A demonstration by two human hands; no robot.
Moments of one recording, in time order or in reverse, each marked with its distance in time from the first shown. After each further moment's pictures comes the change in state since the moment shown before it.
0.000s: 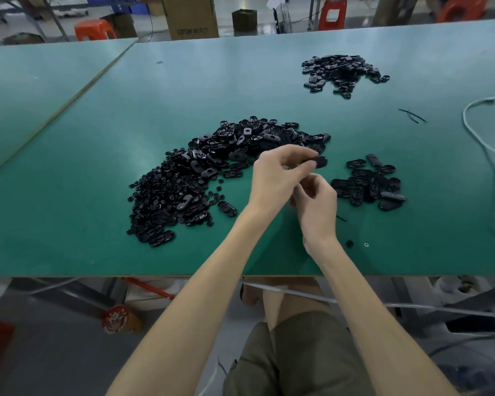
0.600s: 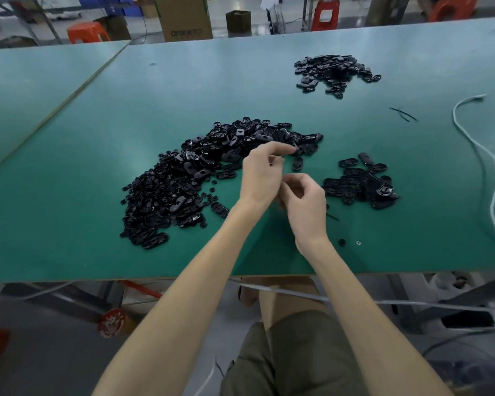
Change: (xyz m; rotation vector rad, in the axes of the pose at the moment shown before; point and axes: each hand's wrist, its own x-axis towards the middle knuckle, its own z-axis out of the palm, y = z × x) left_hand 0.015 -0.007 -0.001 0.244 0.039 -0.051; right_hand -0.002 0.000 -0.001 -0.067 -0.037 -0.022
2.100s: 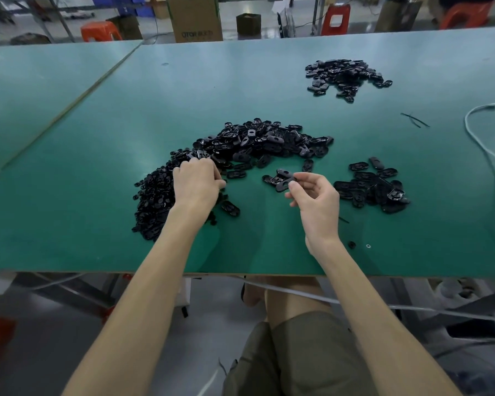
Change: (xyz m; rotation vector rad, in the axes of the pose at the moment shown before) left_hand -0.008 -0.038 -0.110 0.848 0.002 -0.219; right_hand 0.001 0.000 0.000 0.110 0.029 0.026
